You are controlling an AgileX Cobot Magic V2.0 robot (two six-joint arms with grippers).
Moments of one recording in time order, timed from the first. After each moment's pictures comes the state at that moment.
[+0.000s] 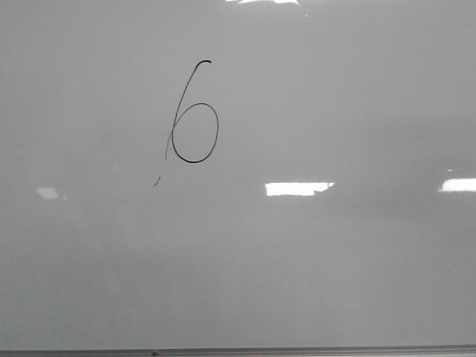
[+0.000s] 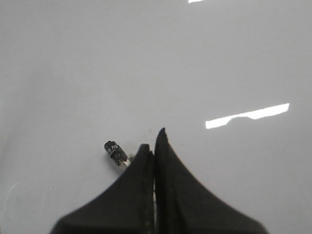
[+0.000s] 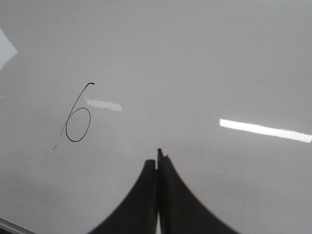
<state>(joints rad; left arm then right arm) 0.16 0.01 -0.34 -0.36 0.44 0.56 0.30 0.05 -0.32 0.17 0.37 -0.12</state>
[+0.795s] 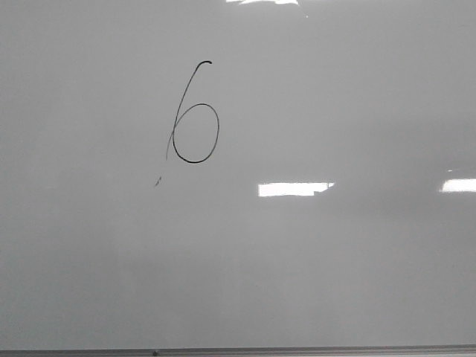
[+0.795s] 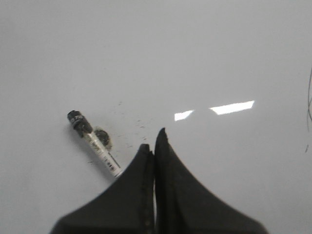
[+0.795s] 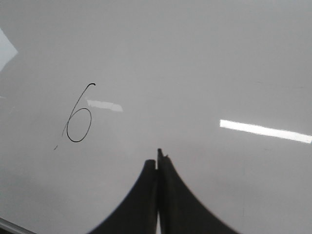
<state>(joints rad) -0.04 -0.01 -0.18 -0.10 0.32 0.21 0.30 0.05 -0.32 0.17 0.37 -0.12</state>
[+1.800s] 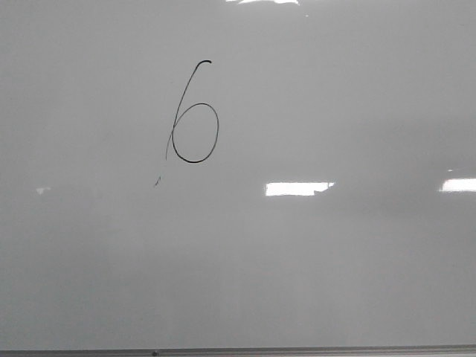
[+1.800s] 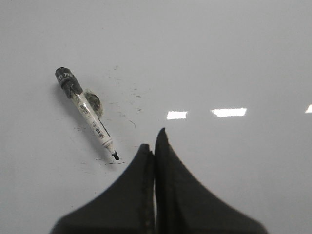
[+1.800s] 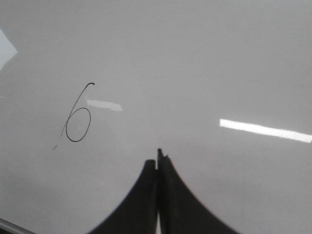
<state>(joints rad) -0.04 -0.01 0.01 -0.06 0.15 0.07 0.30 0.05 -0.32 0.17 0.37 -0.12</state>
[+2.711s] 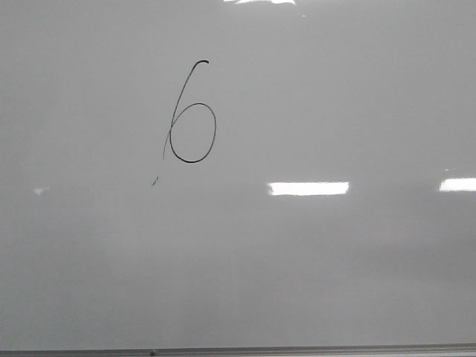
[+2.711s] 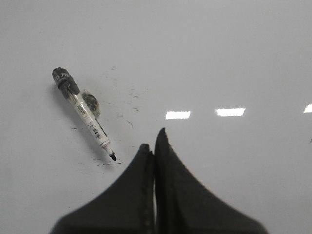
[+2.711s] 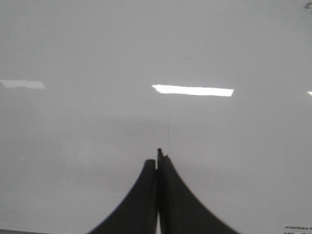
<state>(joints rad) -0.04 -0.01 0.01 -0.06 0.15 0.07 0.04 -0.01 0.03 0.15 0.20 -0.12</state>
